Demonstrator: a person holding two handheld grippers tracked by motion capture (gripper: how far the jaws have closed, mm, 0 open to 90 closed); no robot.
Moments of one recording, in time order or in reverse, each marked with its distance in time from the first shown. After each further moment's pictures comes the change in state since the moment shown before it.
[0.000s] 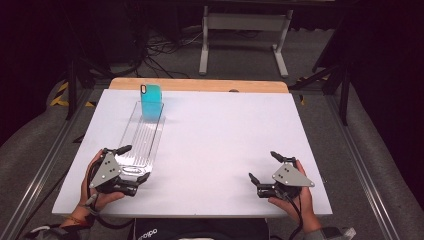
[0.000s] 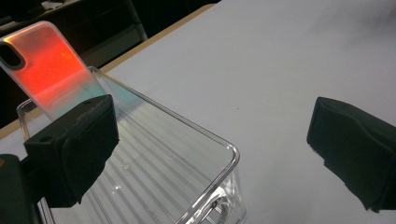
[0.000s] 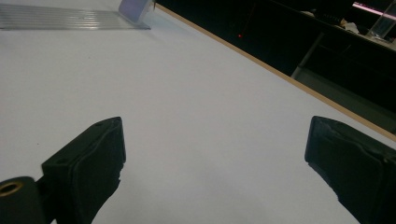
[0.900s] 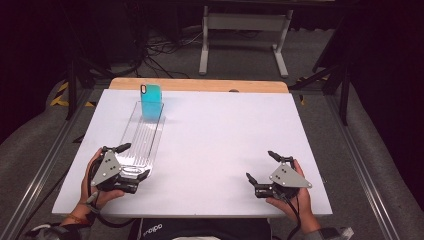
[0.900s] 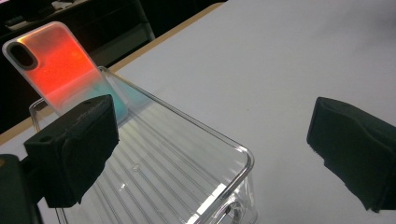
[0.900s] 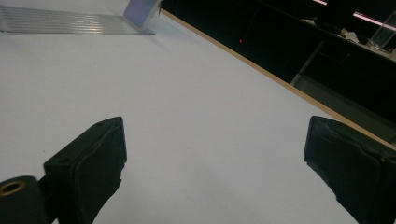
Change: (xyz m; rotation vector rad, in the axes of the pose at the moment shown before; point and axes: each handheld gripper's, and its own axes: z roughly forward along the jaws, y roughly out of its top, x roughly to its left) left arm 0.003 0.002 0.004 0.010 0.039 0.016; right arm 0.005 0.006 0.001 -0.009 0.002 -0.026
